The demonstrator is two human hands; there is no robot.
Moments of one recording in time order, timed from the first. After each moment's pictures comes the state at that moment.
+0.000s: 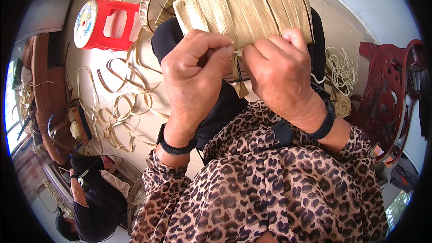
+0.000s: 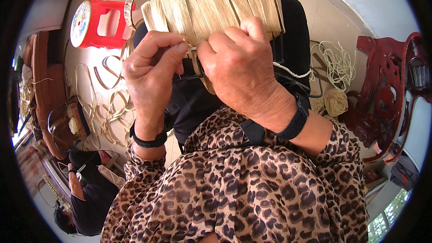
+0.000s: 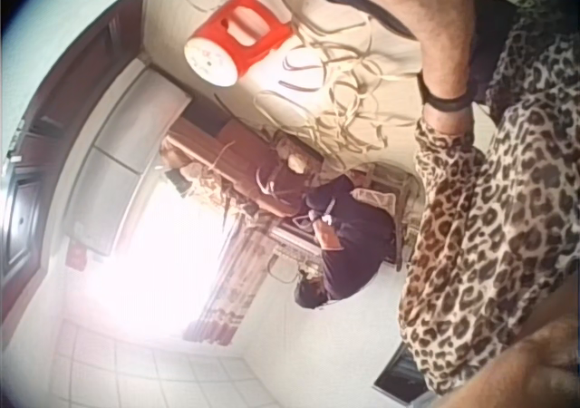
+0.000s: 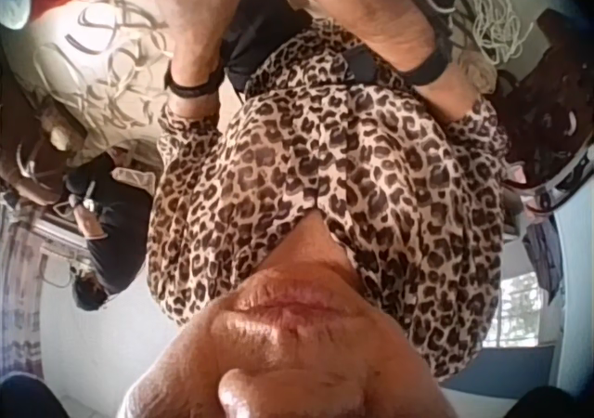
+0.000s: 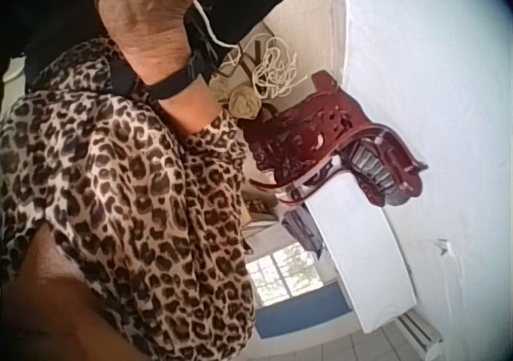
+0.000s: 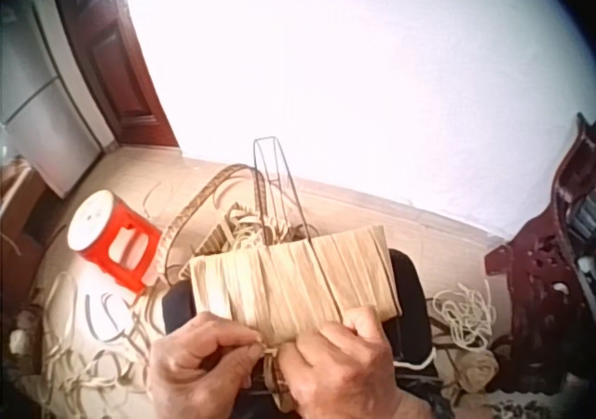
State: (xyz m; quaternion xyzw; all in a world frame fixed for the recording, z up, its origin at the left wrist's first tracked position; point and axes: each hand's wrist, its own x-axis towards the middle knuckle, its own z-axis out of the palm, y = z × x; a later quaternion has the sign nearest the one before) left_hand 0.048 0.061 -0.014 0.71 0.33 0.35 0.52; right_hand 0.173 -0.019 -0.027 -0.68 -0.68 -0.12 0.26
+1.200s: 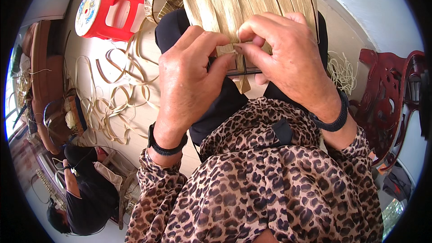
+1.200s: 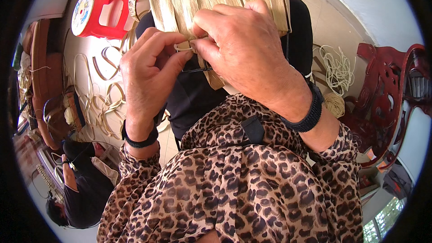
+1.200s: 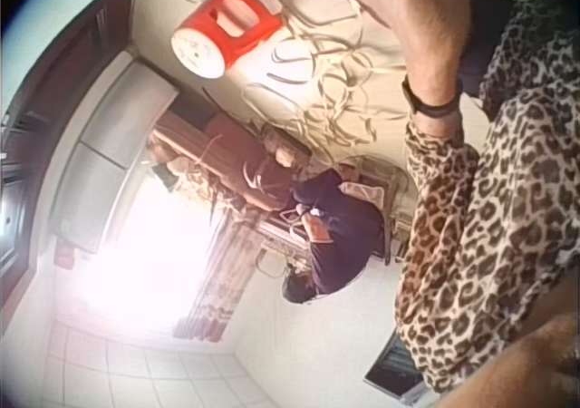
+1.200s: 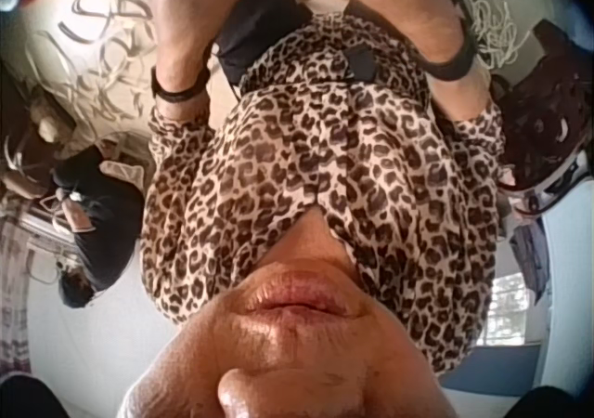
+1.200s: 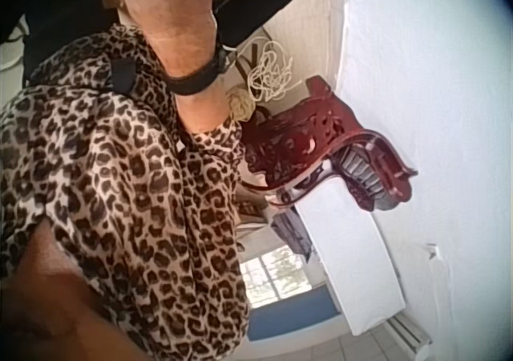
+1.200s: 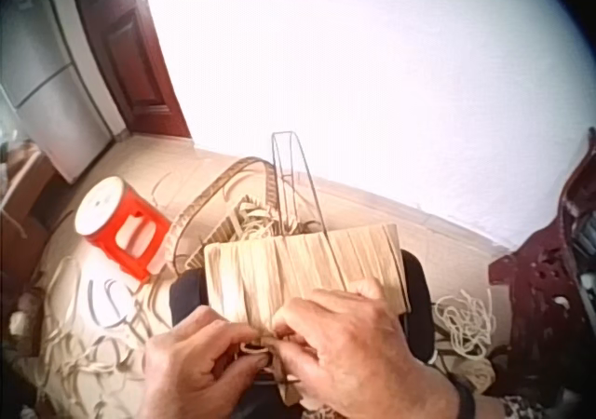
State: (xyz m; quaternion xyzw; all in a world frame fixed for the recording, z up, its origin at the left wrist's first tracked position) left_hand 0.031 0.067 -0.003 0.86 0.31 0.27 0.30; right_hand 0.187 -0.004 0.000 -0.66 -0.66 0.14 0.34
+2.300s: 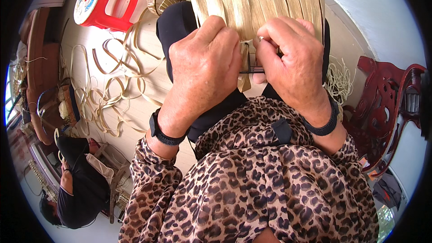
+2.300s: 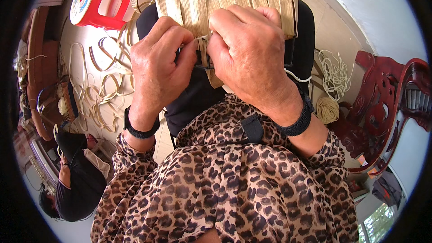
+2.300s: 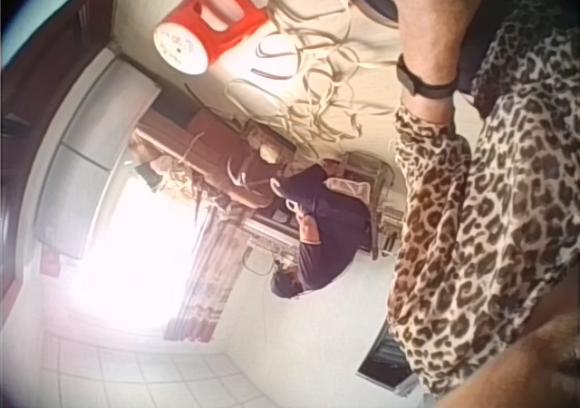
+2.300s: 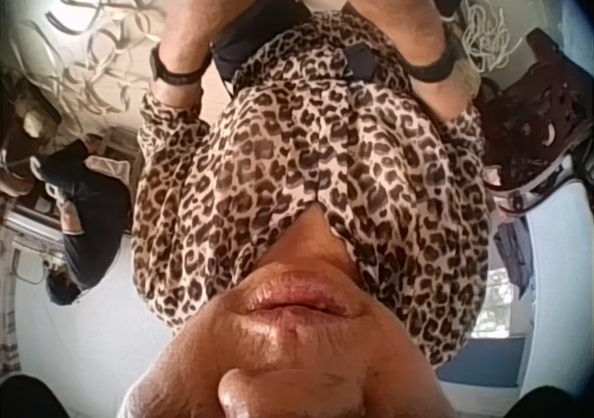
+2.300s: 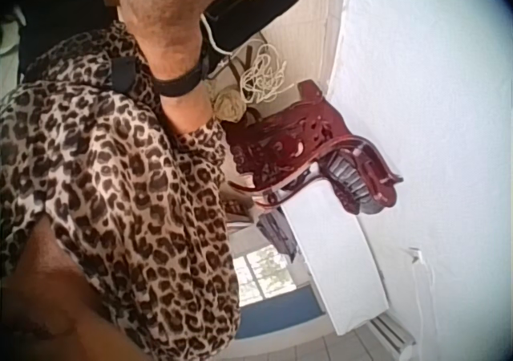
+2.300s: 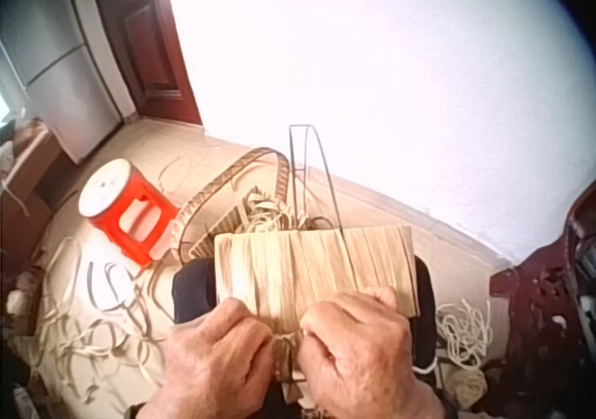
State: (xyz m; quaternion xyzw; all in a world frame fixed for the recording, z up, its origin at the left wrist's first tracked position) left_hand 0.042 0.067 -0.012 0.90 0.25 0.30 0.19; right_hand 0.185 -0.005 -0.012 -0.65 -0.67 -0.02 0.36
